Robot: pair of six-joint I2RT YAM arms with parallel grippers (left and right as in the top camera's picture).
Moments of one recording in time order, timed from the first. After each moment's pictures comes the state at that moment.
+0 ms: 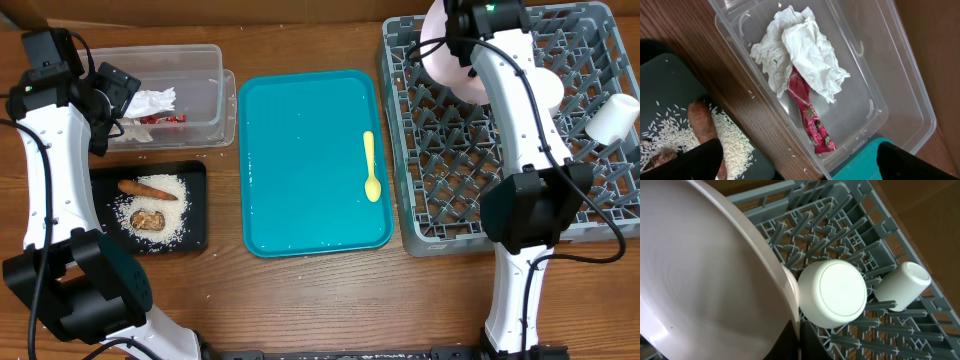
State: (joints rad) left arm 0.34 1.84 1.71 -0.93 0.02 -0.78; right arm 0.17 2.28 2.36 -1.23 0.69 0.43
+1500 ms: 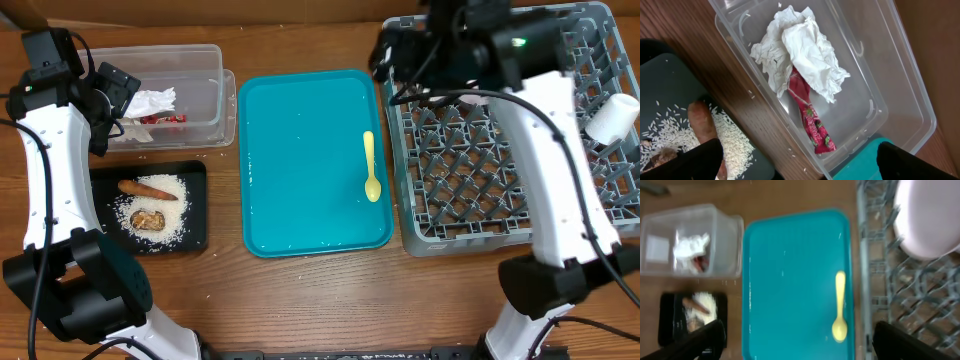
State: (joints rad) left arm 0.34 1.84 1.71 -0.93 0.02 -0.78; right arm 0.34 1.92 2.26 -1.35 -0.18 0.40
